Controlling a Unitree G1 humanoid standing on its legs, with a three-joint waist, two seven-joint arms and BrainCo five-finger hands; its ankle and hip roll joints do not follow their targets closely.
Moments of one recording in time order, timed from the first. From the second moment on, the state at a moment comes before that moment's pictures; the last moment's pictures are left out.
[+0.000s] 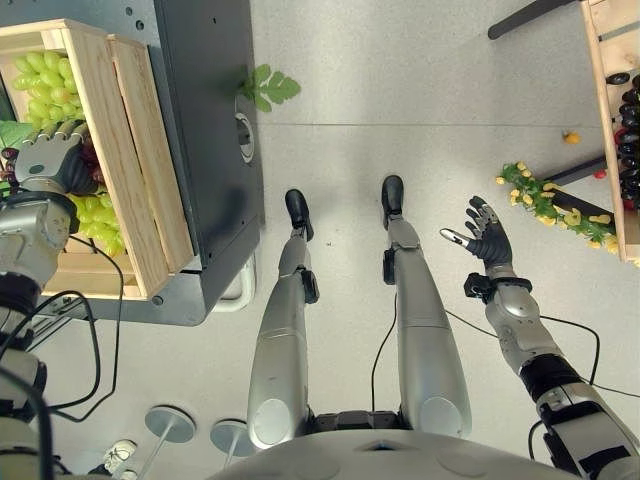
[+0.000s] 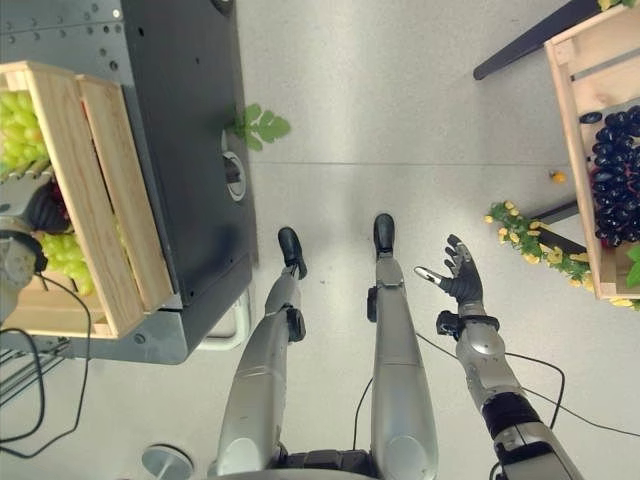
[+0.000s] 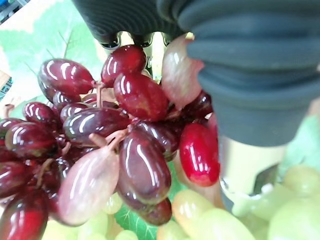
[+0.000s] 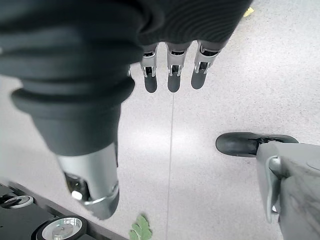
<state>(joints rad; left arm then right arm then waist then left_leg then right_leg) -0.51 1.10 -0.27 0.69 0.54 -0.04 0.23 -0.20 -0.48 0.18 0.59 0.46 -0.39 -0.12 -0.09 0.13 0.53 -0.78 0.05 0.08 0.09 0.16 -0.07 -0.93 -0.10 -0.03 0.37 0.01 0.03</state>
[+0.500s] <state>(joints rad) -0.47 1.12 -0.22 0.71 0.54 0.00 0.16 -0.20 -0.48 0.15 0.59 0.47 -0.37 -0.09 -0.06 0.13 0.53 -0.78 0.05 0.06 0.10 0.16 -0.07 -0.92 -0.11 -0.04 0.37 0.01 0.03</state>
